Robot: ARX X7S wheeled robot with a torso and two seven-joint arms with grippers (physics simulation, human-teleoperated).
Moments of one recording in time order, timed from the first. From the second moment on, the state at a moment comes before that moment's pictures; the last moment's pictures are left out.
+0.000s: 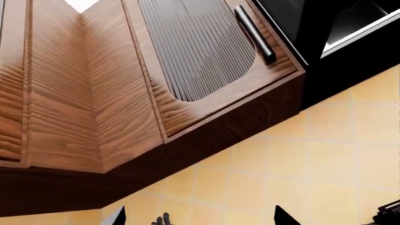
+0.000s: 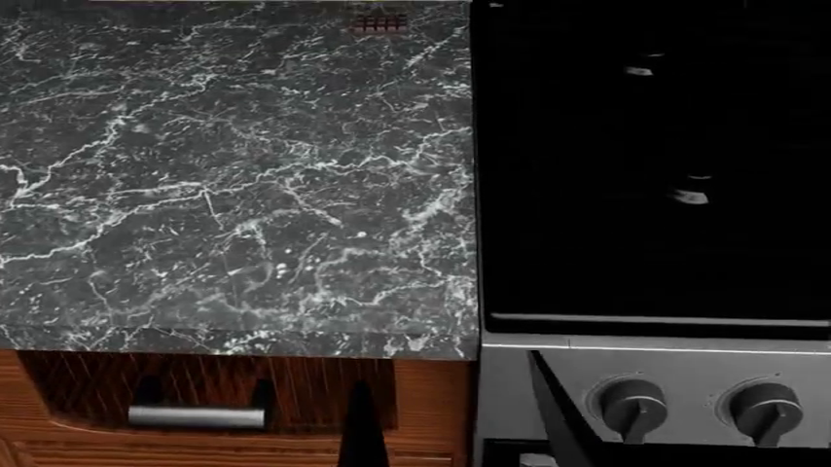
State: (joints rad) left arm 0.44 -0.31 0.06 0.84 0.44 0.20 -0.46; right arm -0.08 0.27 -0.37 -0.60 -0.46 -0.14 0.32
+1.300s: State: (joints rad) left arm 0.43 -0.32 0.09 0.86 0.49 0.18 -0.45; right arm 0.30 0.10 -0.46 -0.95 -0.69 0.27 -0.06
